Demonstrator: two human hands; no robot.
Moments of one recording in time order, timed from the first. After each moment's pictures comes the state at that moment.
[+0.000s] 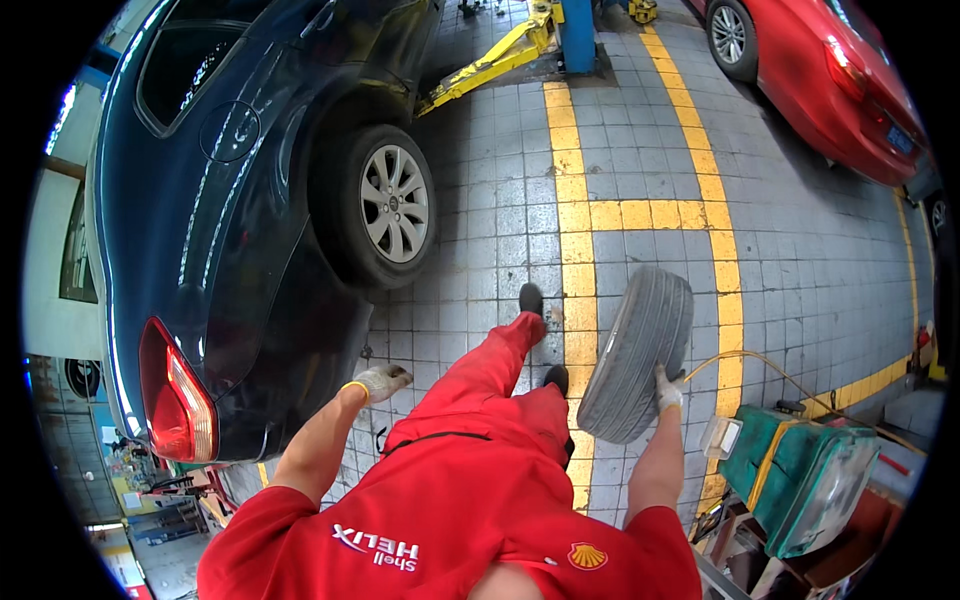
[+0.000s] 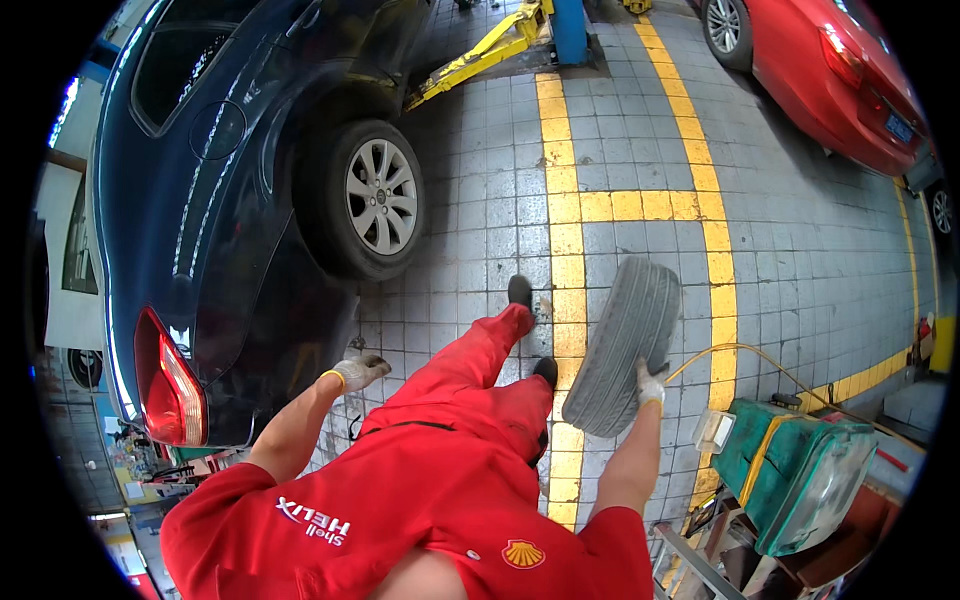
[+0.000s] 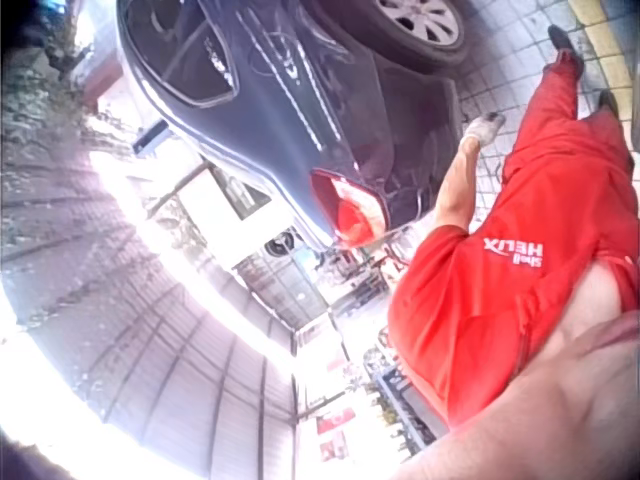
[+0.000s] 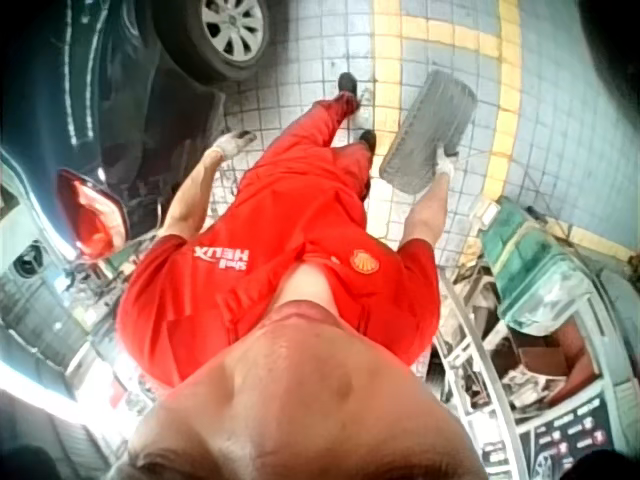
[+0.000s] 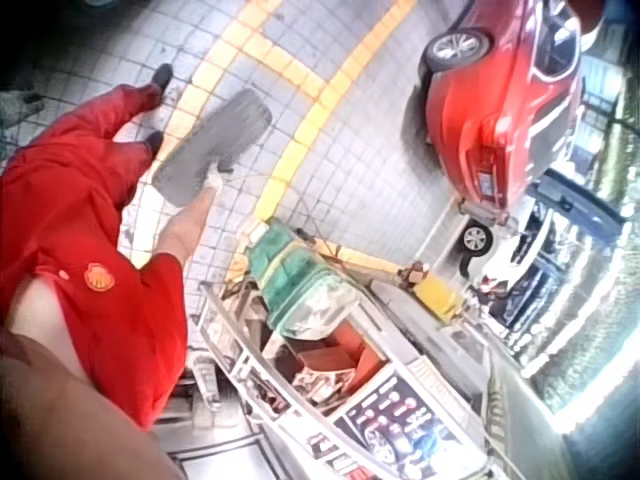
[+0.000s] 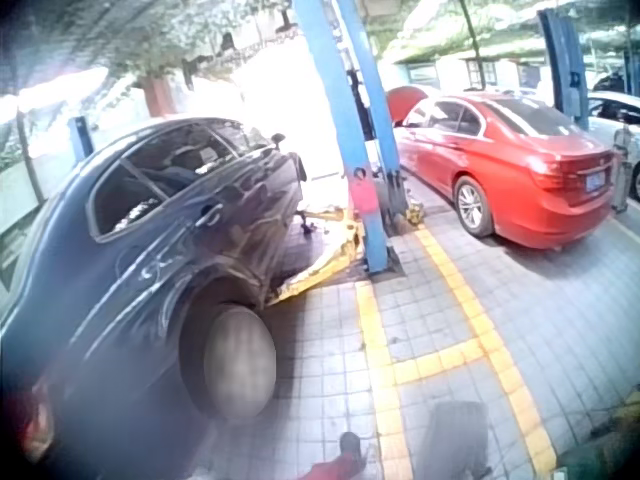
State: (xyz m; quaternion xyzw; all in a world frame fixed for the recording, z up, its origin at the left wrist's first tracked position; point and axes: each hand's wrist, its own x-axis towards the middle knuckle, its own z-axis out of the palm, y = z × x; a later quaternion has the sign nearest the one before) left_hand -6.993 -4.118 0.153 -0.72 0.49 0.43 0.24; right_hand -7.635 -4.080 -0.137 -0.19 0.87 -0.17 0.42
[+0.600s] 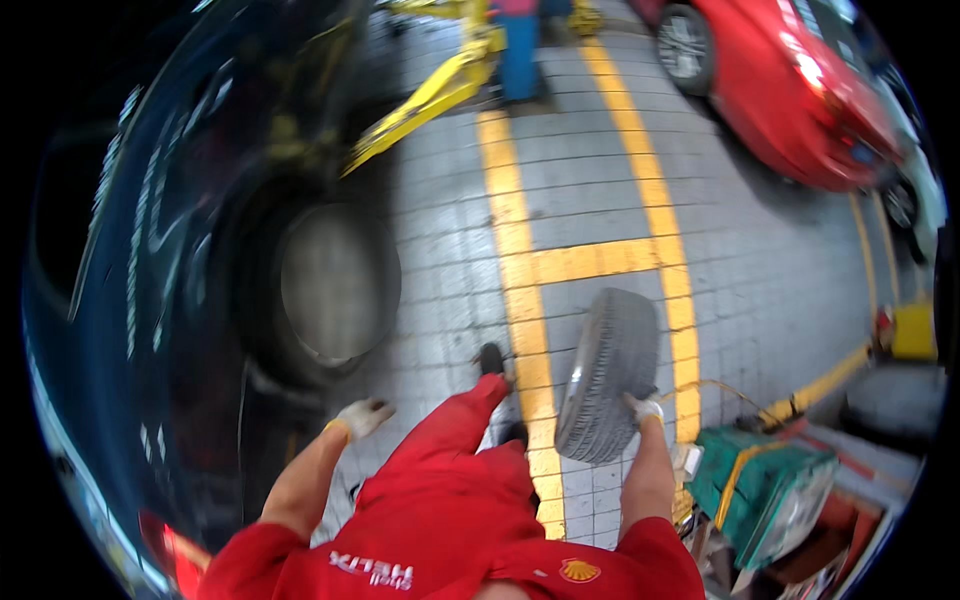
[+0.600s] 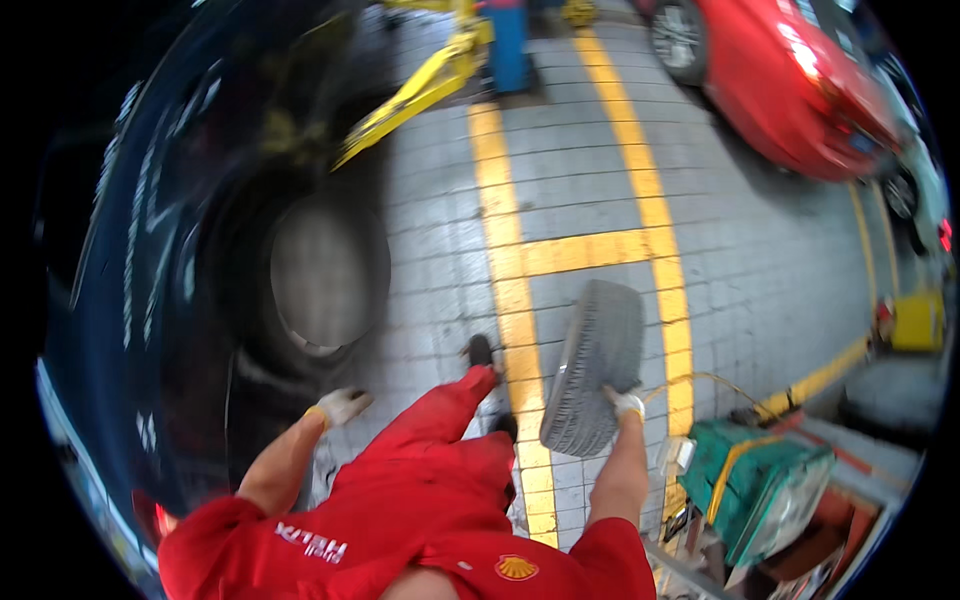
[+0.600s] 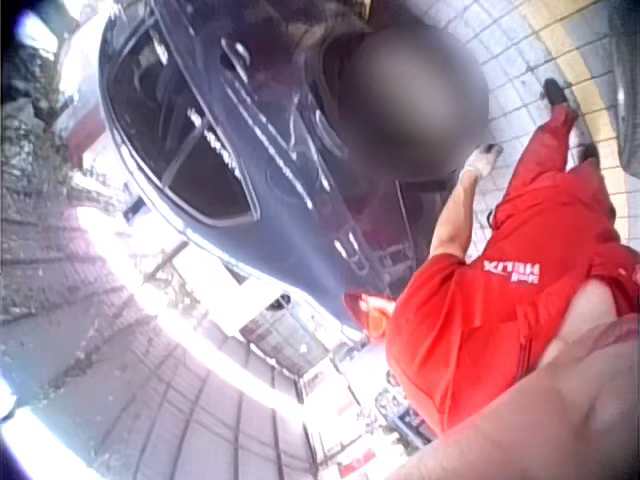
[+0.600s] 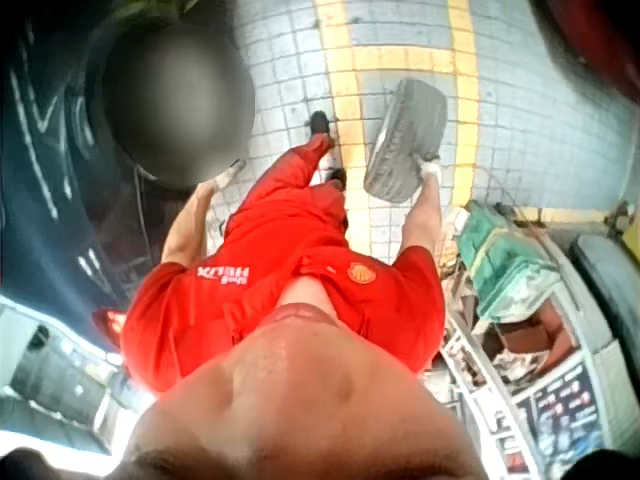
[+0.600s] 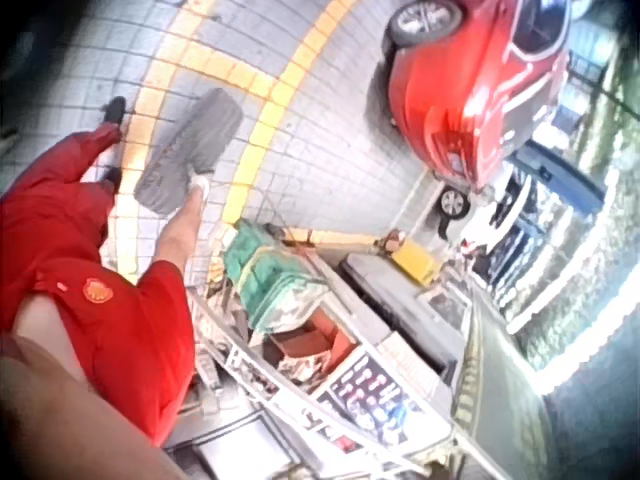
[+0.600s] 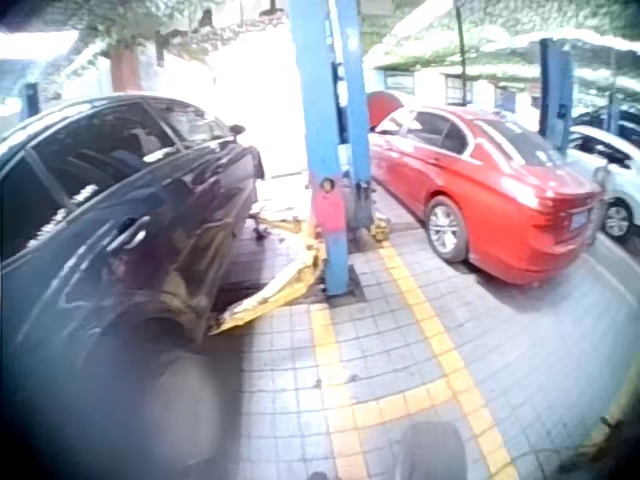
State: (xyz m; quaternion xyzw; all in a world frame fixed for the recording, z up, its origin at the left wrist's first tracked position) left_hand -7.014 -4.374 0.099 -0.68 0.48 0.49 0.26; right_hand -7.683 -4.260 -0.137 -0.25 0.90 0.03 0.35
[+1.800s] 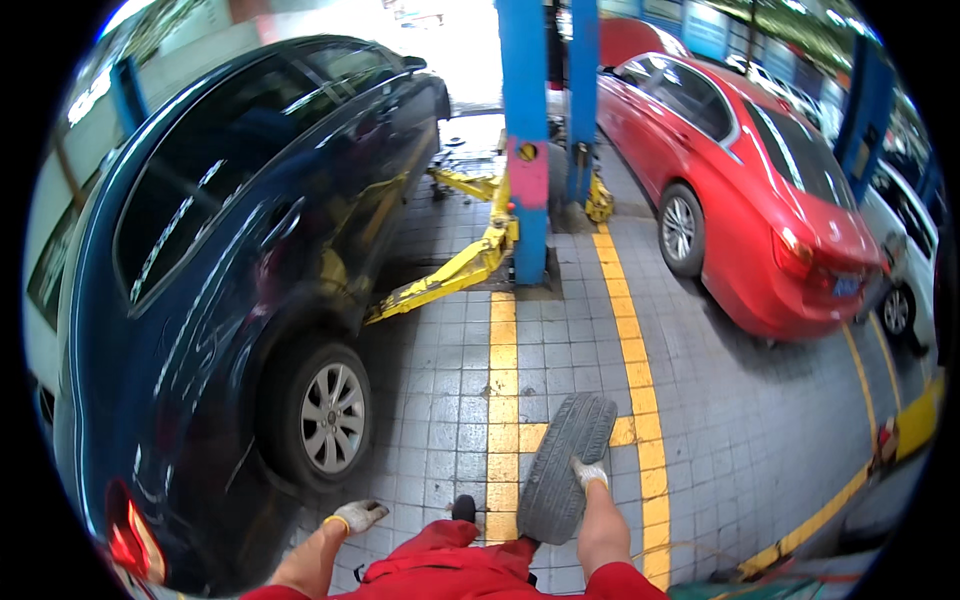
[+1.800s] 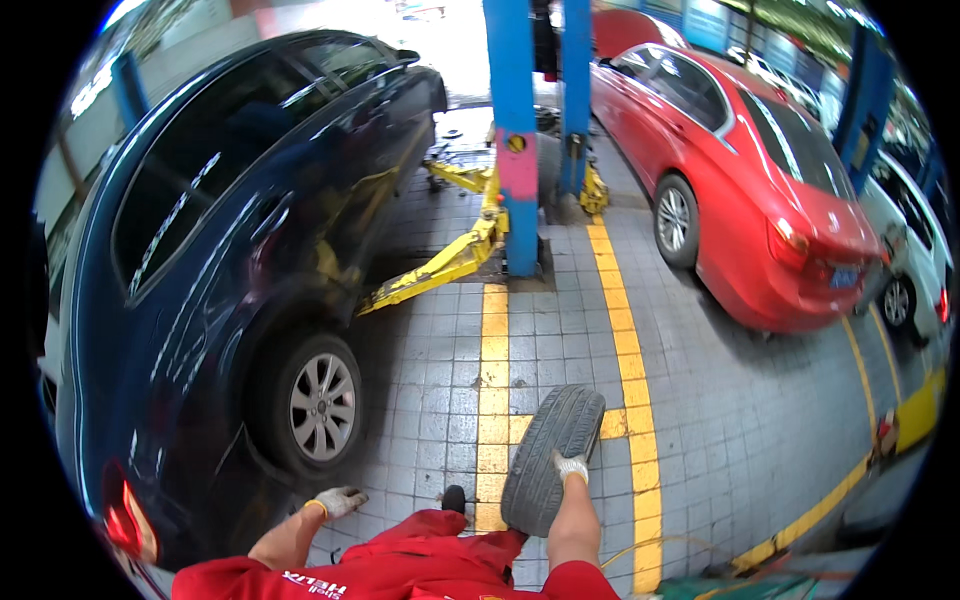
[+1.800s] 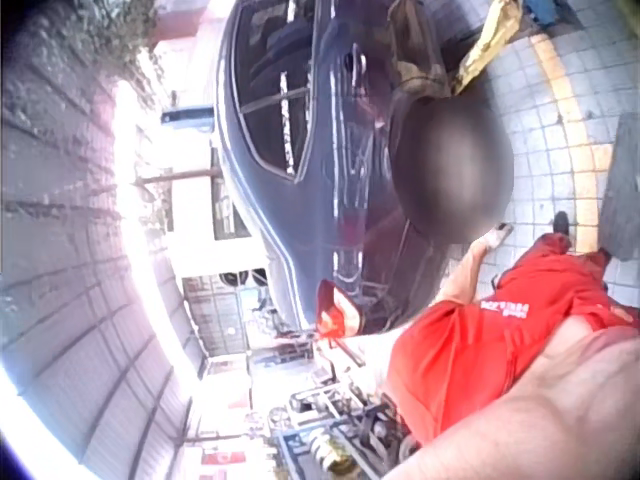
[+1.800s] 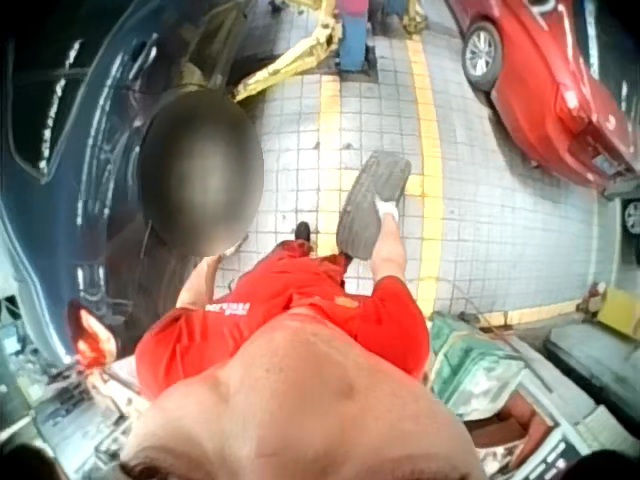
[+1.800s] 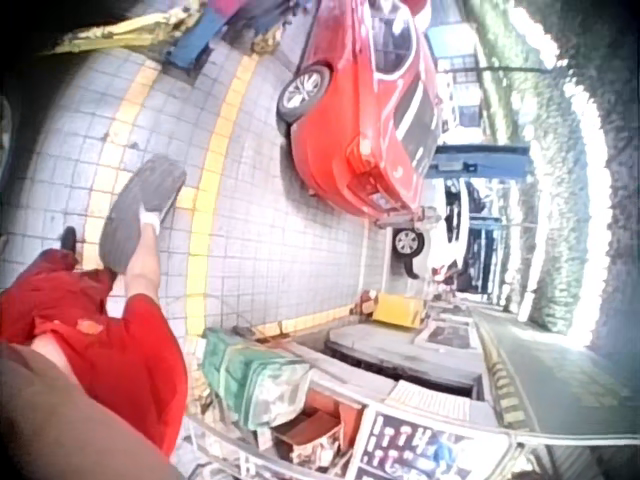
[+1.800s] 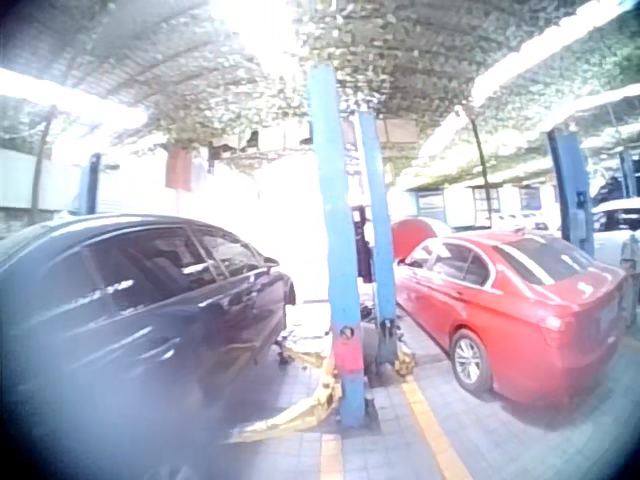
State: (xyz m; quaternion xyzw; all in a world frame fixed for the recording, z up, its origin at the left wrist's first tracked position) left_hand -7.114 -4.374 0.167 -0.74 0.50 0.44 0.12; right_hand -7.676 -4.525 -0.059 -0.30 0.84 -0.14 0.44
